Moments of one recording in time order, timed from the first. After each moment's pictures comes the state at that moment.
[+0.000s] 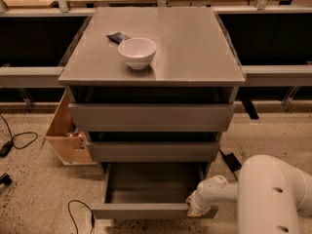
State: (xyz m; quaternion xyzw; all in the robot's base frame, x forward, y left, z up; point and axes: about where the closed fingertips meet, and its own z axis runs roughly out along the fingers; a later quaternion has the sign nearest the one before) arm 0.498 -0.185 0.161 -0.68 0.72 0.08 0.08
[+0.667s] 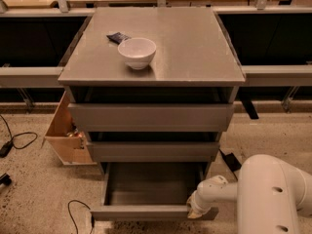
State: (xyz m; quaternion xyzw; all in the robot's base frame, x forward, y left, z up) arm 0.495 -0.184 0.161 -0.69 0.72 0.08 0.08
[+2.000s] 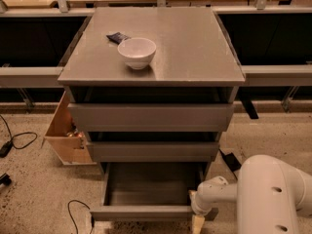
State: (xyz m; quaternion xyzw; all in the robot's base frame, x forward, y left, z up) arm 0.492 -0.182 0.159 -0.69 0.72 0.08 0.08
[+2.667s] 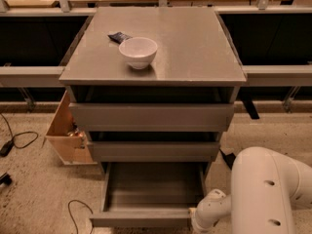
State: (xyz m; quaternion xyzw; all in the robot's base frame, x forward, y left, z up) arm 0.409 -0.179 0.155 -0.71 0.70 0.09 0.03
